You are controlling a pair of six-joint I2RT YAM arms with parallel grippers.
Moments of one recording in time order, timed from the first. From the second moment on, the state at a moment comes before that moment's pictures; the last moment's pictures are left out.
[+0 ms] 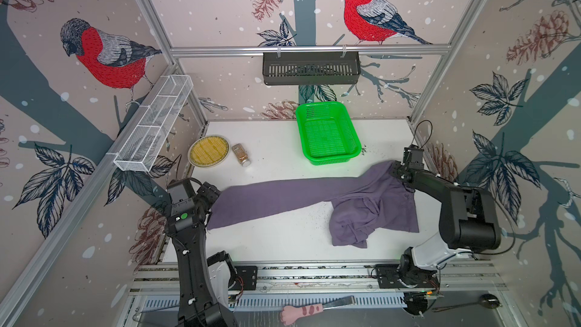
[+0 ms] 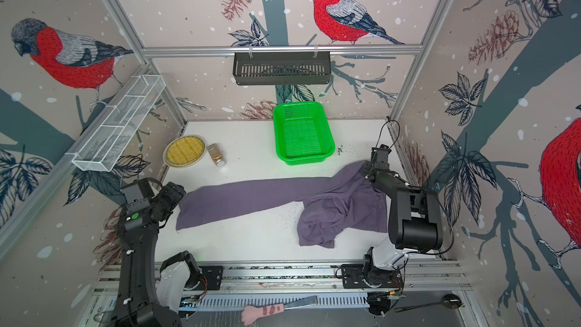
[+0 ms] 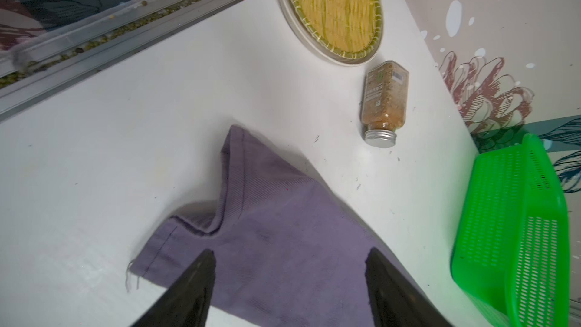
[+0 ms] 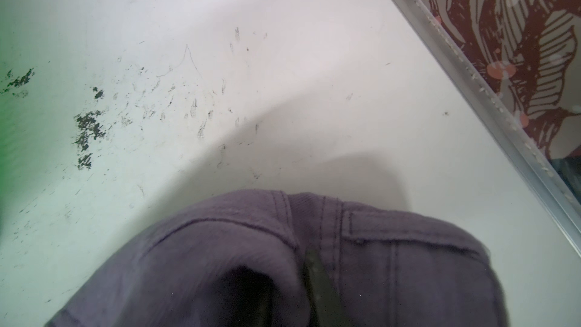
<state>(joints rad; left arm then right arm) 0.44 0.78 0.66 -0.72 0.17 -0.59 -0.09 1.60 0.80 -0.04 0.13 0.24</state>
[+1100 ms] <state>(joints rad) 0.13 1.08 0.45 -0.65 -0.11 -0.97 0.03 1.19 0.76 -0.19 0.04 0.22</state>
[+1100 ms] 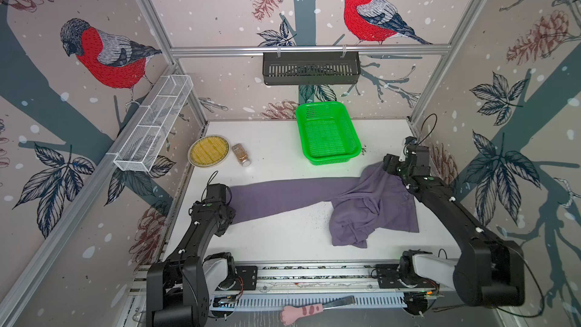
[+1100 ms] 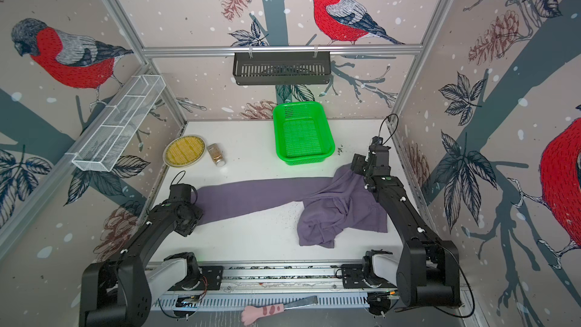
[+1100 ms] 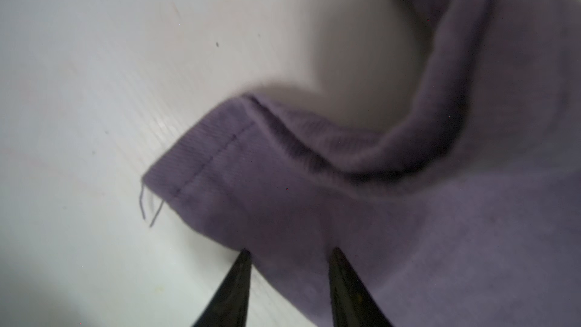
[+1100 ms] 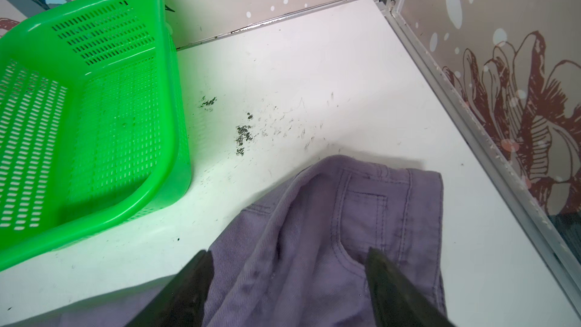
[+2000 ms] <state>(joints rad) 0.13 0.80 0.91 -1.05 -0.17 -0.96 -0.01 1.13 0.60 -0.19 0.03 0.27</state>
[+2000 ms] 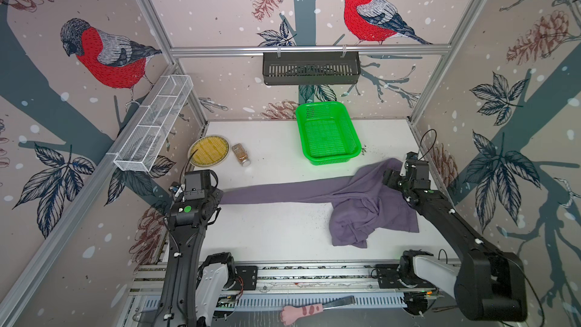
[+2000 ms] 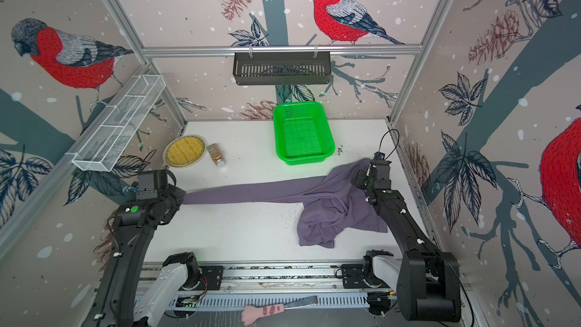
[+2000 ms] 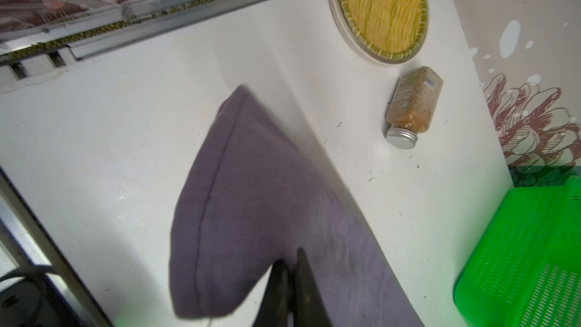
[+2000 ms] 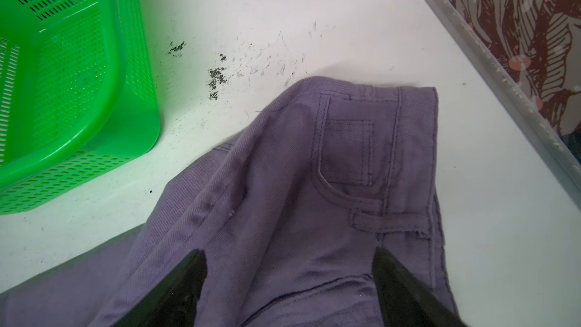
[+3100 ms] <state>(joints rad) 0.23 1.38 0.88 -0.56 -0.35 -0.87 -0.03 1.33 0.67 -0.13 0.10 0.30</state>
